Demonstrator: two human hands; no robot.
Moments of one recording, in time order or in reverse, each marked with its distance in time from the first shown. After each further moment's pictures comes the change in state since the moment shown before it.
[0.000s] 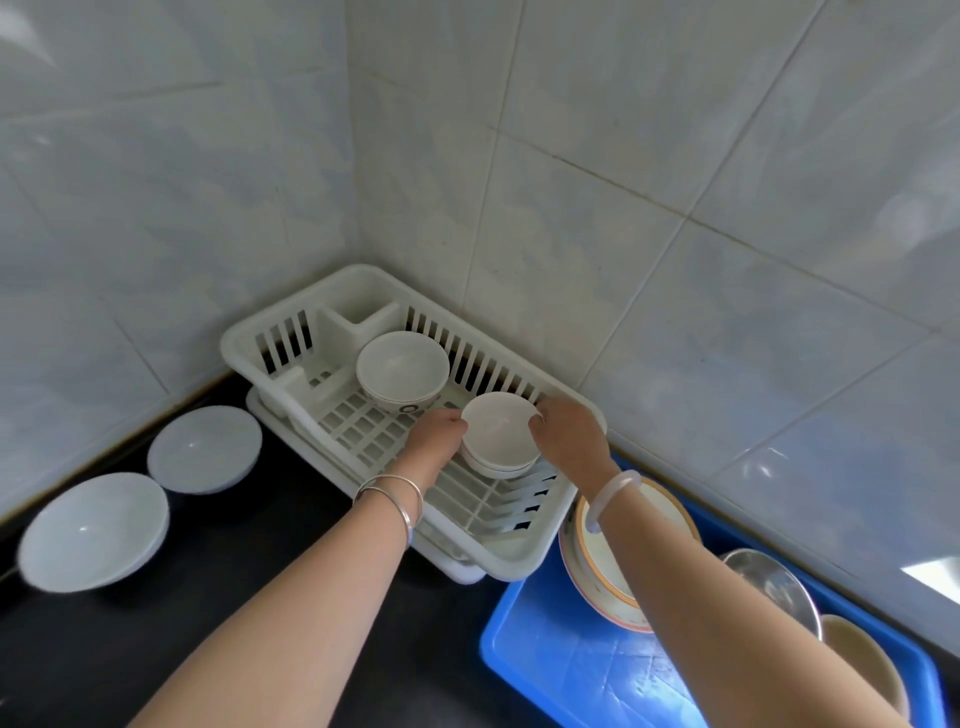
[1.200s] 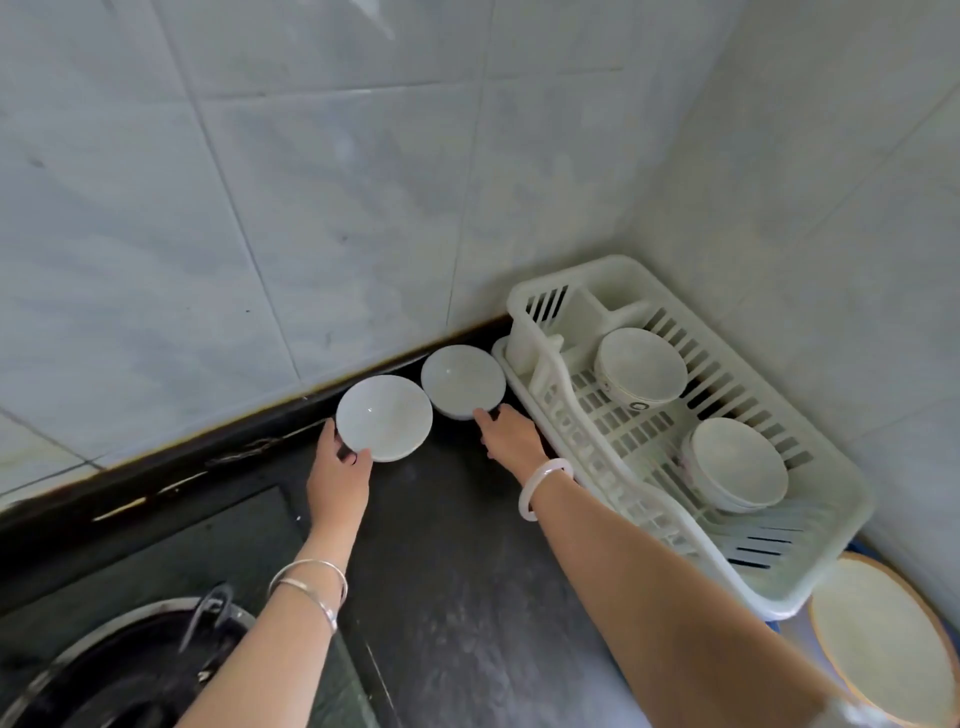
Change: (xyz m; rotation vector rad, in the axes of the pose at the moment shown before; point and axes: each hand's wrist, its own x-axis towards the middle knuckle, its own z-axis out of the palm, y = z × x) left_hand -0.135 -0.197 -0.238 -0.282 0.873 -0.088; right_hand -0.062 -0.267 0.157 0.370 -0.464 -0.102
